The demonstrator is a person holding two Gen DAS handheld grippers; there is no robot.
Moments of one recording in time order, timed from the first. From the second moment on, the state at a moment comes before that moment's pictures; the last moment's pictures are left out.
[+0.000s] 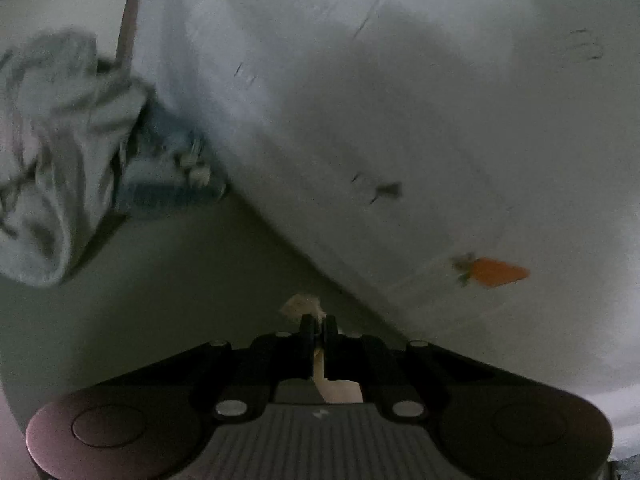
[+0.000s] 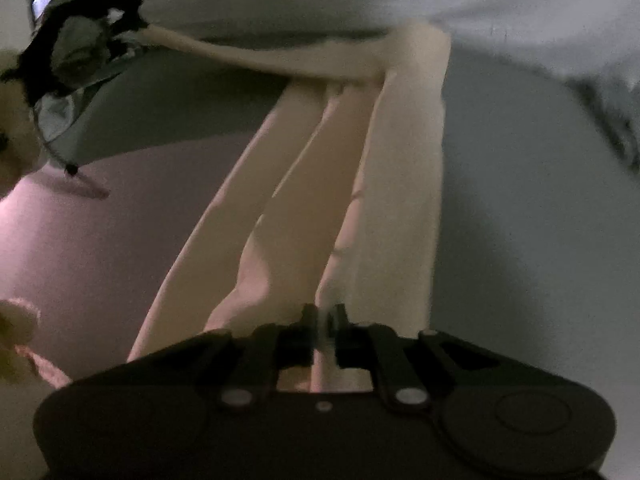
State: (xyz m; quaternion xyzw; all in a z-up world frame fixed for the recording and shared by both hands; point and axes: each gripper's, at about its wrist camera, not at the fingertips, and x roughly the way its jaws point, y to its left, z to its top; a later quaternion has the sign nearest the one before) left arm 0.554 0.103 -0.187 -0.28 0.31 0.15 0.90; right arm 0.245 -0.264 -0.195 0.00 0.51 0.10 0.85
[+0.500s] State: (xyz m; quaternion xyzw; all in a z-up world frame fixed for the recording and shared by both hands) left arm 0.511 0.022 -0.053 -0.11 0.15 -0.20 0.96; right arm 0.245 -0.338 -0.169 0.13 0.49 0.05 0.86
